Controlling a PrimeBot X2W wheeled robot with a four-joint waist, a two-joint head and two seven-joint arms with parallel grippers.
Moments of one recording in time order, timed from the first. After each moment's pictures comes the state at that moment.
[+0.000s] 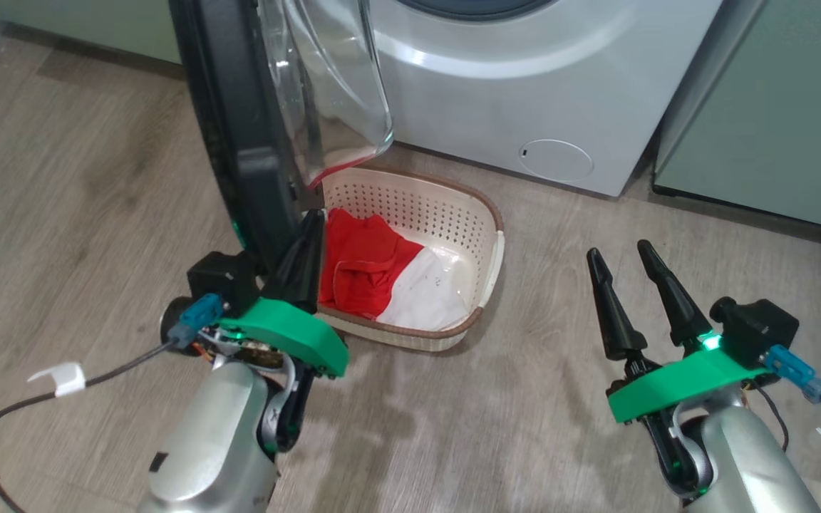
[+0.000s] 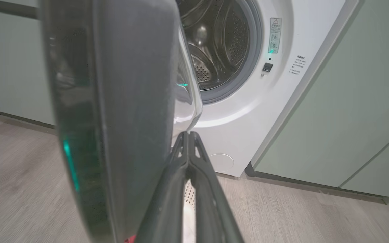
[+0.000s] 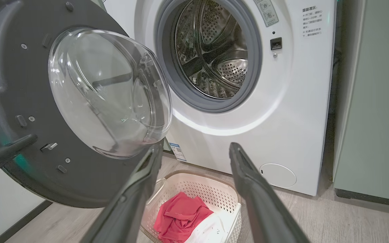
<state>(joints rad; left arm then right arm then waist) -0.37 0.04 -0.37 0.37 -0.43 0.08 -0.26 -0.15 -0.08 0.13 0.23 0.36 0.13 -0.25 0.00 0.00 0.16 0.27</state>
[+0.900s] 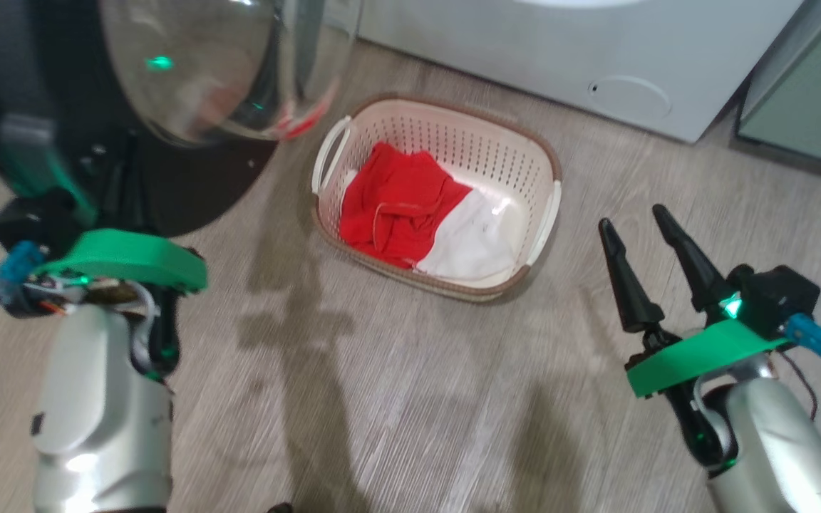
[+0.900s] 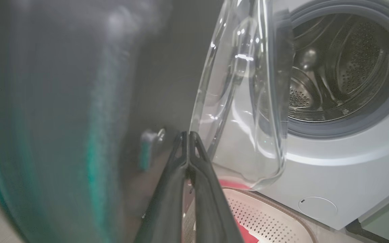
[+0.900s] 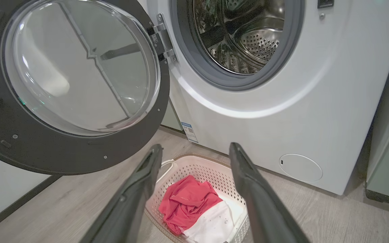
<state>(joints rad) -0.47 0.03 0.06 0.41 -0.30 0.00 -0.26 -0.20 -0.14 0.14 0.17 0.33 0.13 -0.21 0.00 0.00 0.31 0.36</state>
